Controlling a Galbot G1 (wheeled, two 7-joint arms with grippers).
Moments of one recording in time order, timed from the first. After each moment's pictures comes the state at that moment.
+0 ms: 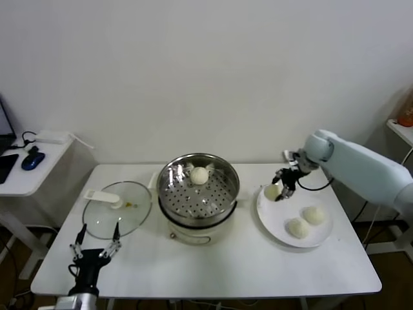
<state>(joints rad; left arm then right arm) 1.66 -1.47 -0.73 -1.98 -0.11 -0.20 0.01 0.40 0.88 -1.15 1.00 0.36 -0.15 -1.13</state>
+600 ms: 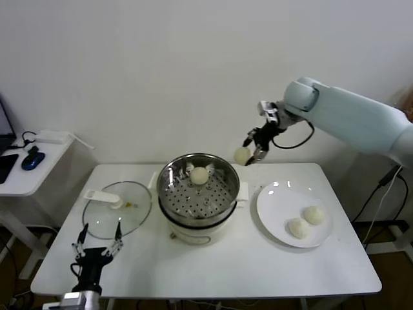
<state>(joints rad) 1.65 -1.48 -0.71 -1.99 -0.06 -0.15 -0.02 0.66 1.11 -1.33 0.99 0.66 -0.21 -1.13</state>
